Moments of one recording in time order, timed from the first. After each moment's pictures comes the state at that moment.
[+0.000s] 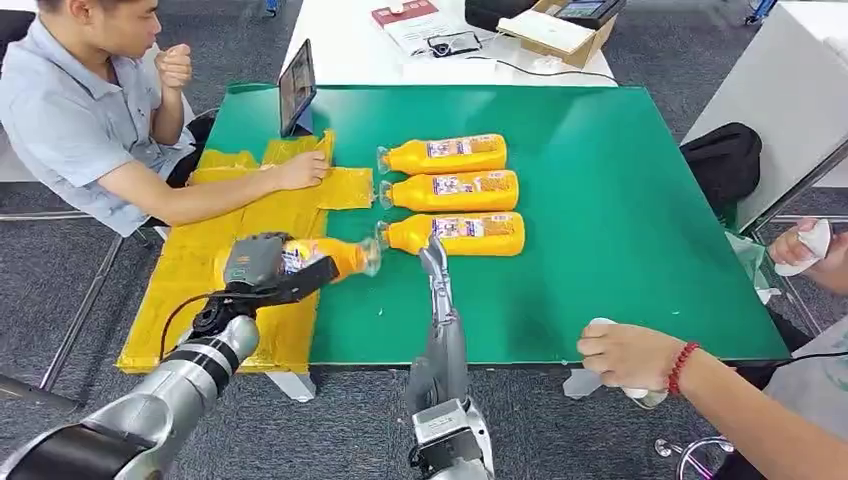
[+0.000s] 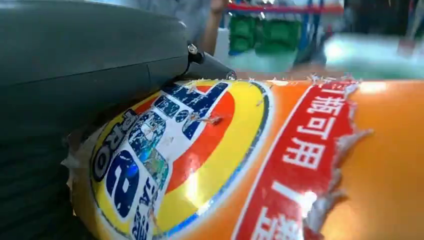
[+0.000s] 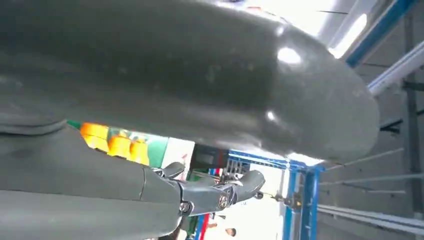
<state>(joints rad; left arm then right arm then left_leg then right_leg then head) -0.72 -0.04 -0.38 -0.40 -1.09 0.46 -0.11 -0.09 0.17 0.66 -1.49 0.09 -0.64 -0.70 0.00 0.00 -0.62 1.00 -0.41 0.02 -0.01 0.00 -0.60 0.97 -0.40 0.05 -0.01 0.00</state>
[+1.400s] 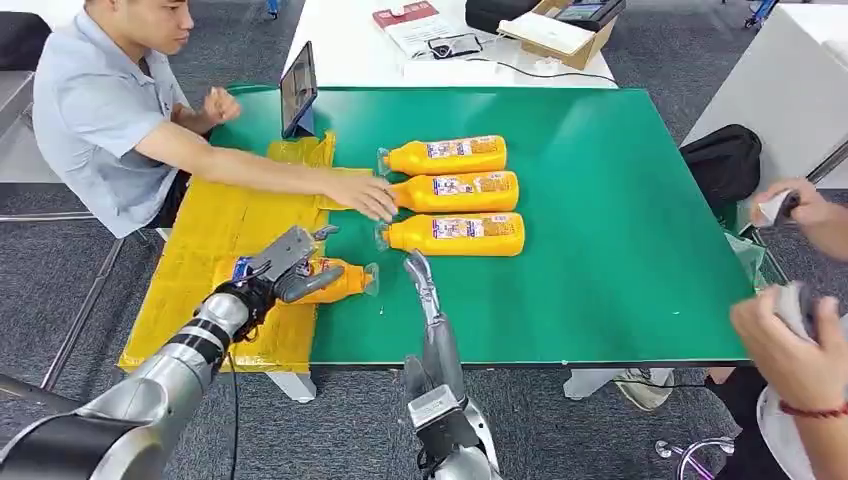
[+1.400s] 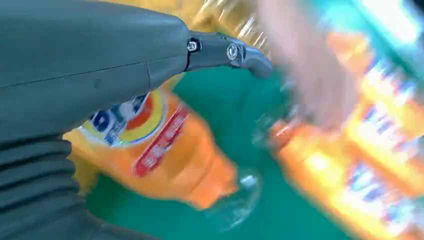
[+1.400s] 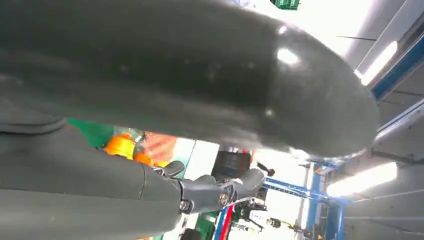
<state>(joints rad) -0.74 -0.08 -0.13 -0.41 -0.56 -0.12 -0.51 -0.09 0.16 0.61 -1.39 0.10 -0.55 -0.70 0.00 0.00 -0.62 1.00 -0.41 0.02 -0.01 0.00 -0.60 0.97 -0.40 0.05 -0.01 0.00</state>
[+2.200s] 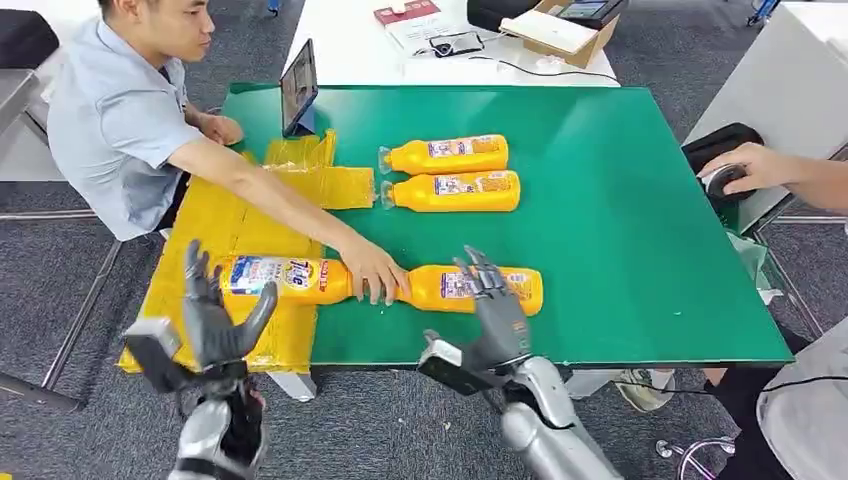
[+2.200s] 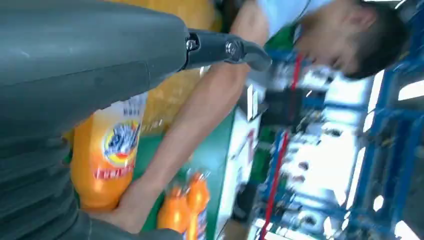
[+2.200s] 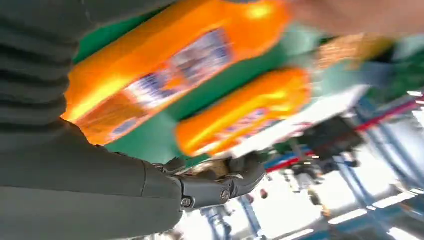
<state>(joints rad) -0.03 -0.23 -0.08 -1.43 0.02 0.31 -0.63 -0.23 0.00 0.35 -1.06 0.81 -0.56 -0.37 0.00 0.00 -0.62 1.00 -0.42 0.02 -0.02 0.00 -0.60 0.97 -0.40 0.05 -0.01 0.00</state>
